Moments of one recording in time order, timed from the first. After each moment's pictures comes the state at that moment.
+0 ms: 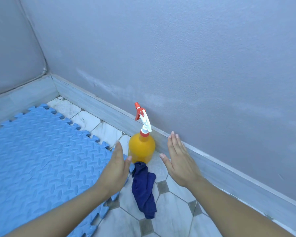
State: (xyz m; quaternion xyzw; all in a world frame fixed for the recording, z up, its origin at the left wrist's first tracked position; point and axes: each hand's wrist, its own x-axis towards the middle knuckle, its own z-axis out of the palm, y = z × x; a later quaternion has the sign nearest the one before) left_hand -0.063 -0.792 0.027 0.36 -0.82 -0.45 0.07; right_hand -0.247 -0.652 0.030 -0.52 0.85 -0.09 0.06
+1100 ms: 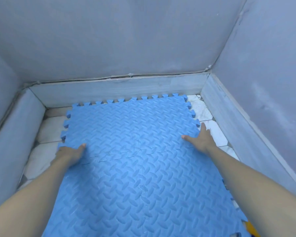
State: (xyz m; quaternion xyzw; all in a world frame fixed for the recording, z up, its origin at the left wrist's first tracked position) left_hand 0.344 -0.938 -0.077 0.91 -0.30 -0.28 0.05; right_hand -0.099 -1.034 -0.062 -0.53 0.77 -0.10 0.33
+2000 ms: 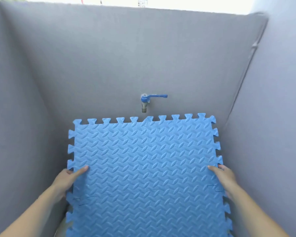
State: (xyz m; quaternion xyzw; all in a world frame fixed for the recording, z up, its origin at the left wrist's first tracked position) left_hand 0.384 -0.962 0.194 0.78 -0.23 -0.40 0.42; right_hand -0.114 -1.103 0.186 -0.42 0.69 -0.38 0.45
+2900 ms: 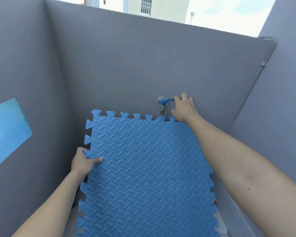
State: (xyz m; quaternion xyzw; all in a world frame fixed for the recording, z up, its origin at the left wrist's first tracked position) left_hand 0.388 -0.956 0.224 0.77 -0.28 -0.31 0.49; right_hand 0.103 -1.158 0.388 -0.81 0.57 -0.15 -0.03
